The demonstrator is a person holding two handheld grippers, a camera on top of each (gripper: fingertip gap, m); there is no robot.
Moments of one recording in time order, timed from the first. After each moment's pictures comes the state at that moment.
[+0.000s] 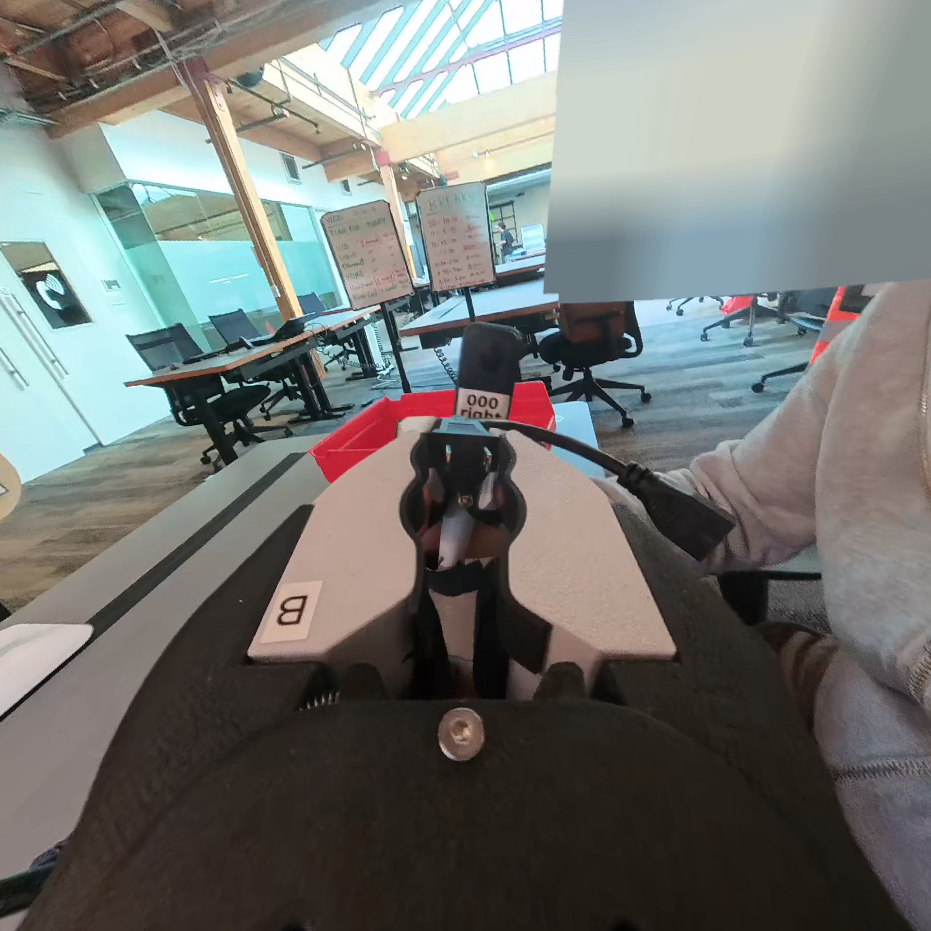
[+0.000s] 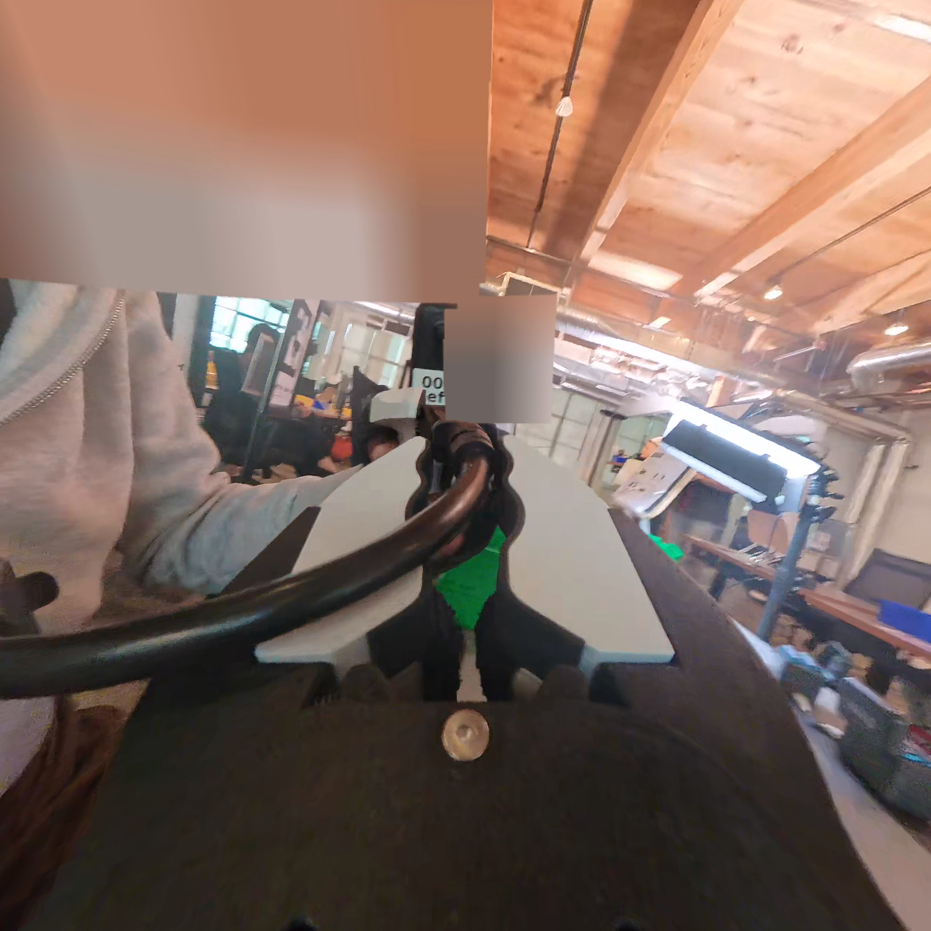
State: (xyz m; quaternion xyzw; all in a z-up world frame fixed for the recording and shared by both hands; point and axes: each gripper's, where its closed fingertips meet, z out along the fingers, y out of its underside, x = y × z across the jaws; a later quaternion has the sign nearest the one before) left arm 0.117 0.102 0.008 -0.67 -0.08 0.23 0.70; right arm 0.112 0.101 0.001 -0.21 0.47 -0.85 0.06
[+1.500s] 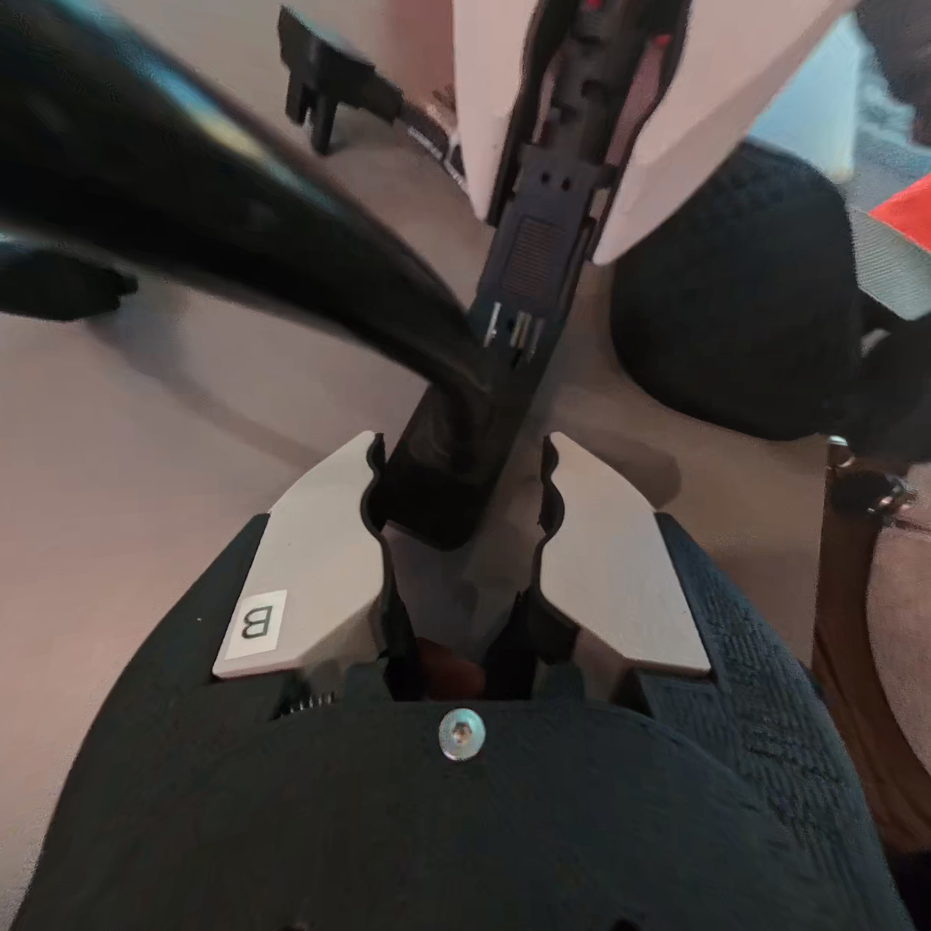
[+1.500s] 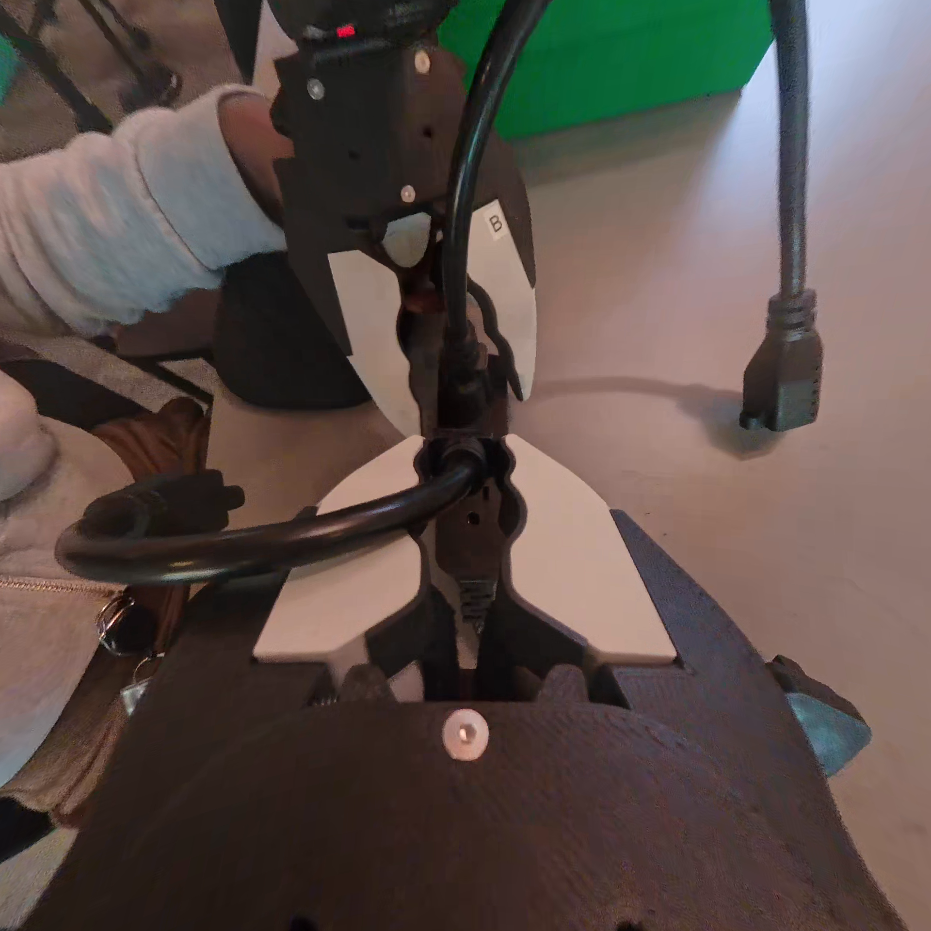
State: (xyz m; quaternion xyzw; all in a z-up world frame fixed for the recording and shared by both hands) left arm 0.050 0.015 -0.197 -0.85 -0.32 0.06 0.41; right arm 0.040 0.037 -0.137 -0.08 0.91 -0.40 0.10
